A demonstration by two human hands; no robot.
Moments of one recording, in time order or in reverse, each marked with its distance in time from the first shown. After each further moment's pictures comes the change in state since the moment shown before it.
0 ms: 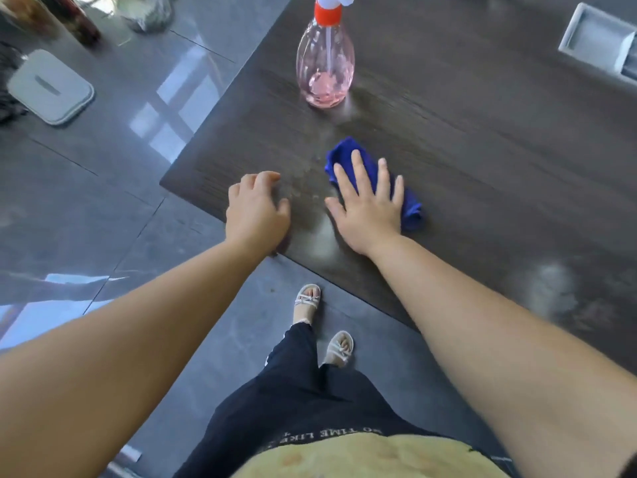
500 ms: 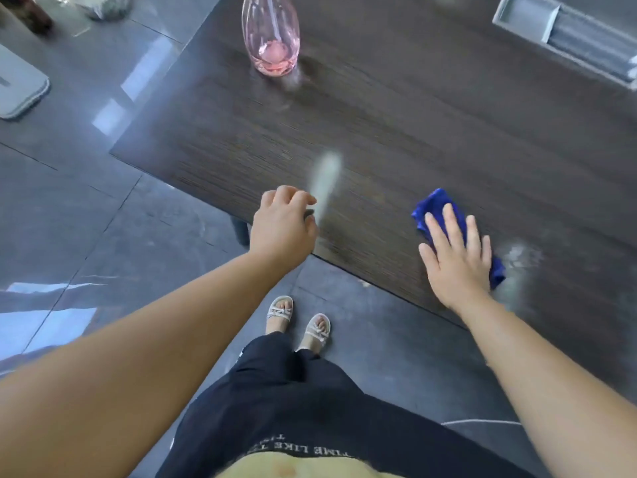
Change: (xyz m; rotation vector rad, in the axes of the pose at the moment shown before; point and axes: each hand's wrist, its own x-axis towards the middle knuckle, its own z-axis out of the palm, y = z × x) left_hand -0.082 0.043 0.061 0.135 -0.102 0.290; right_hand -0.160 0.162 0.024 0.022 -0.015 0.265
